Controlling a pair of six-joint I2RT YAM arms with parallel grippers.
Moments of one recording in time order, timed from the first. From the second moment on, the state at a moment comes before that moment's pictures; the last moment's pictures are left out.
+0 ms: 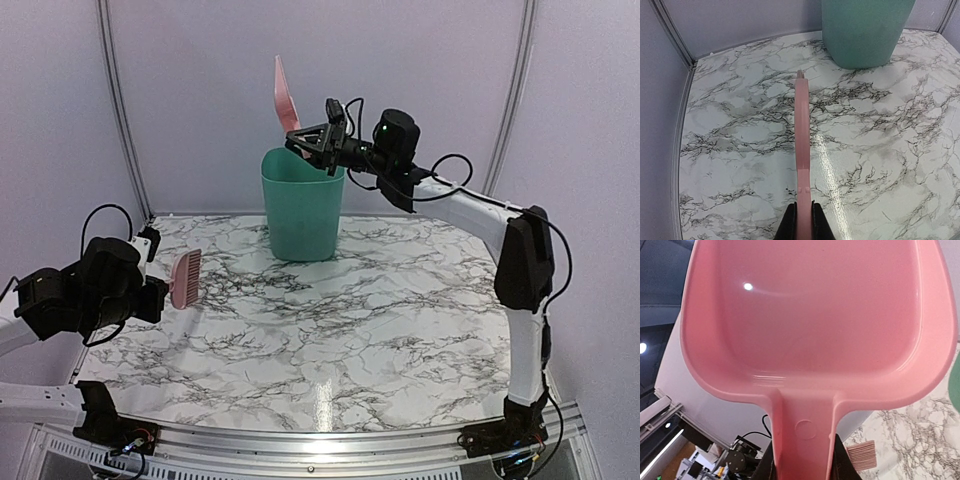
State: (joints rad) left arm -0.87 0.78 0.81 -0.78 -0.52 -0.40; right arm 0.61 2.12 1.96 0.46 -0.81 1.19
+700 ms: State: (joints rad) left arm -0.87 0.82 0.81 -0.76 -0.52 -0.44; right arm 0.64 1.55 1.58 -0.47 -0.28 0.42
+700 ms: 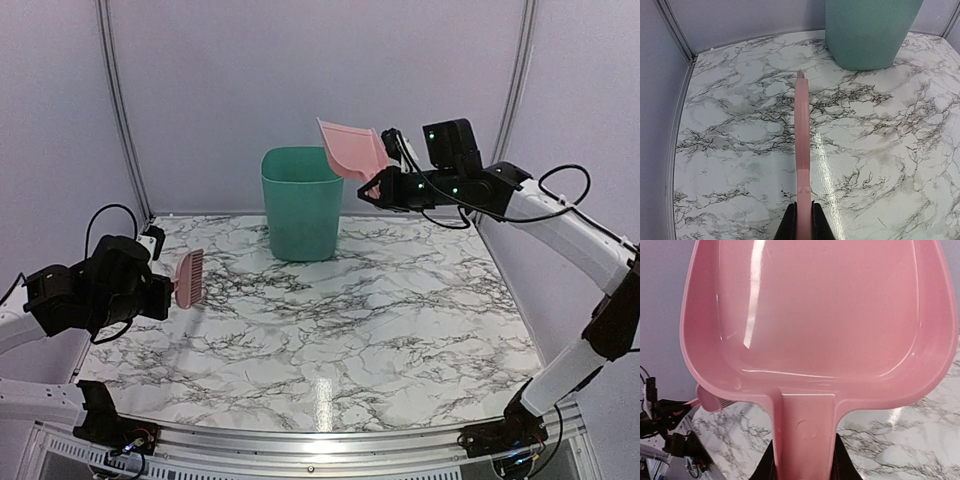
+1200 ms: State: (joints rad) left arm -0.71 1.09 0.78 -0.51 -0.38 -0.77; right arm 0.59 1.42 1.19 -0.73 0.12 0.40
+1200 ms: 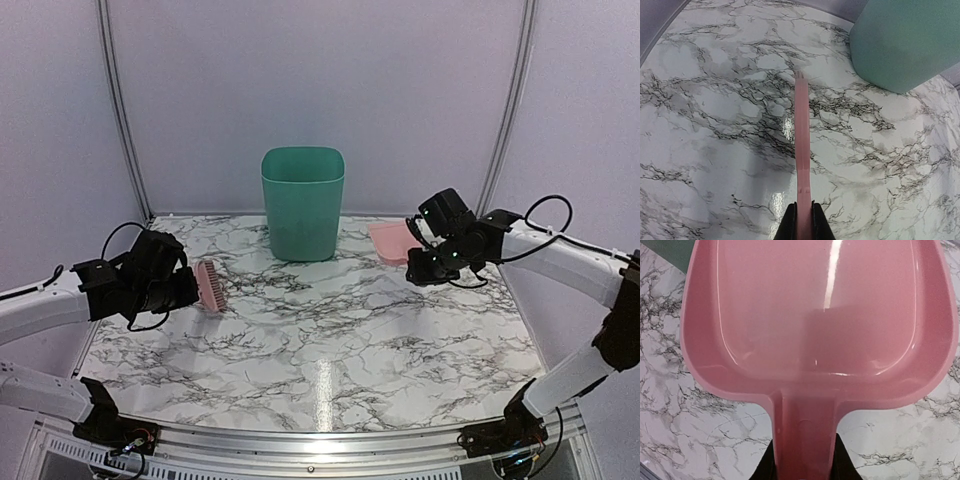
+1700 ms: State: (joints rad) left arm -0.68 1.27 0.65 -0.12 -0.24 -1.01; right arm 0.59 1.66 1.04 -0.63 -0.01 0.40
